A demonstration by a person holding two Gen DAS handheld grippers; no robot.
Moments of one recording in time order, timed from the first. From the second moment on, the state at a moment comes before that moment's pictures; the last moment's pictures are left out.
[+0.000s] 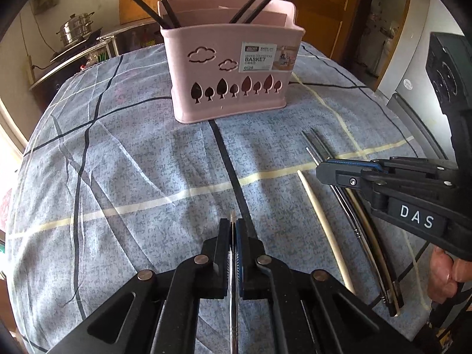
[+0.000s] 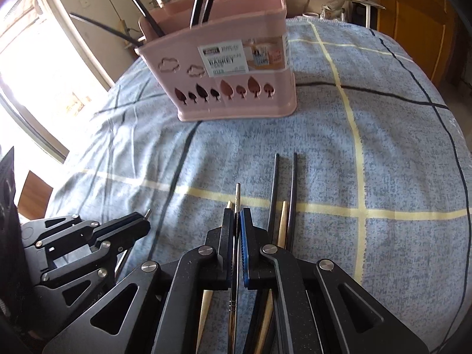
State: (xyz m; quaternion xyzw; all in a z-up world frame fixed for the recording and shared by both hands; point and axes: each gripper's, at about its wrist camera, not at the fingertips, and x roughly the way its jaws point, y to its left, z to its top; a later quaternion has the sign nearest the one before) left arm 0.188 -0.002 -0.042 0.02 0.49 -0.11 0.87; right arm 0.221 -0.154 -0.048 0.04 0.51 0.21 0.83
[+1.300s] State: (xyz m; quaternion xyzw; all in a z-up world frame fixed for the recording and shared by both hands) left arm 0.186 0.036 0.094 -0.08 0.35 -0.12 0.92; right arm 0.202 -0.193 0.069 0.07 0.36 0.23 0.90
